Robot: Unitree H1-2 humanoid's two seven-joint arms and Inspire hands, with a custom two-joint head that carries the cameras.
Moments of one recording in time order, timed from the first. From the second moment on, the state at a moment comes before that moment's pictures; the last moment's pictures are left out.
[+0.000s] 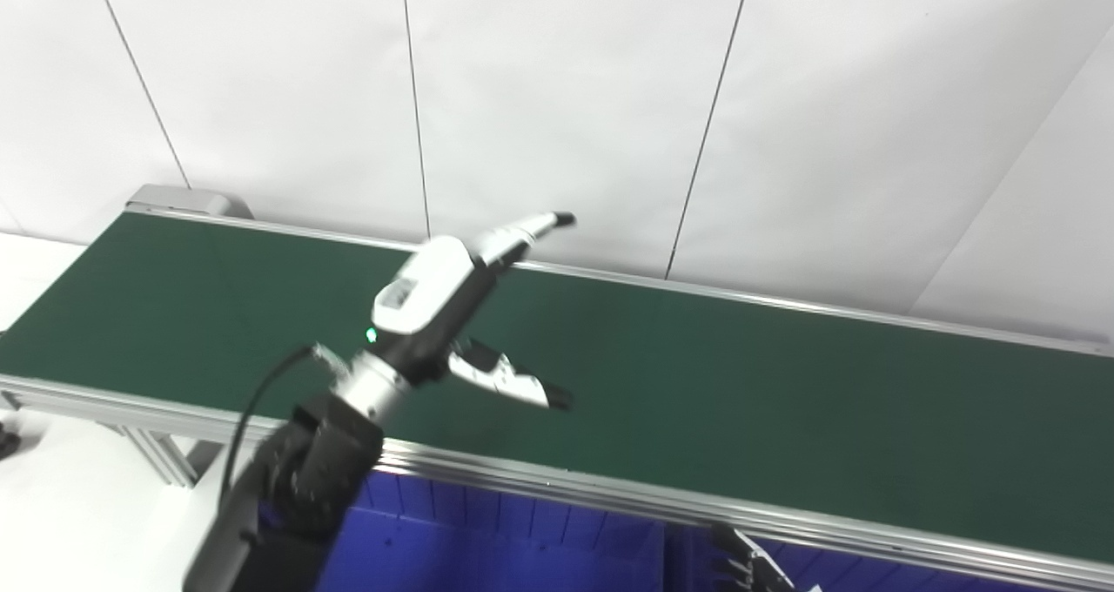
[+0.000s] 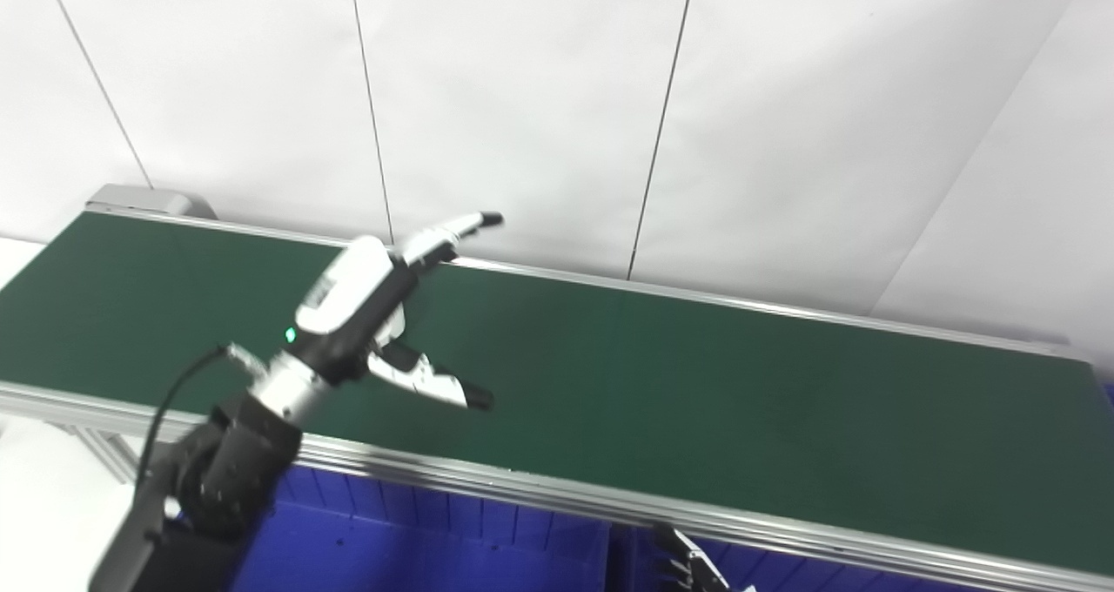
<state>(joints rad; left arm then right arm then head) -0.32 0.23 -0.13 -0.08 0.69 -0.20 -0.13 0.16 -0.22 0.22 0.32 -0.05 -0.41 0.03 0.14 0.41</state>
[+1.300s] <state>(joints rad) -0.63 0.33 -0.44 0.65 0.89 -0.02 -0.04 0.17 -0.21 0.24 0.30 -0.05 -0.41 0.02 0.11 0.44</state>
